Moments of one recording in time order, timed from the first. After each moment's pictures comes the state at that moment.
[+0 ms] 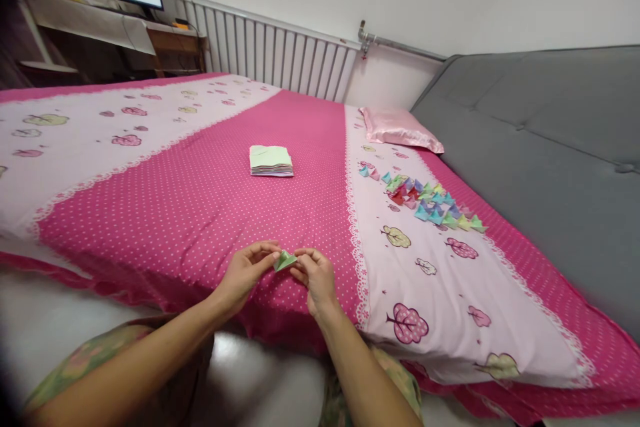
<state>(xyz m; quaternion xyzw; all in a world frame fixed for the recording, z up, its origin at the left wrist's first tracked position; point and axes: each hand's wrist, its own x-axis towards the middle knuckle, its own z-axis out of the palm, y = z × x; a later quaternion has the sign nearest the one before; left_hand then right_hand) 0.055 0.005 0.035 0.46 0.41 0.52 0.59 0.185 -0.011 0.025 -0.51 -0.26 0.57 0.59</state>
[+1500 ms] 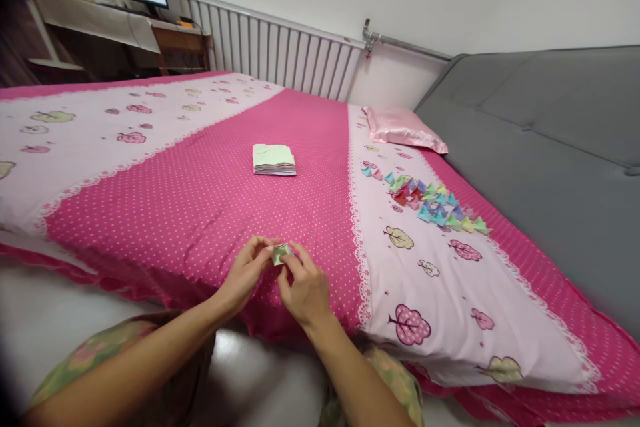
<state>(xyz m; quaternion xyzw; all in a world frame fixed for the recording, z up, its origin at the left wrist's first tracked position) 0.055 0.004 0.030 0.44 0.41 0.54 0.59 0.175 -0.026 0.025 -0.56 -0.73 0.08 0.38</state>
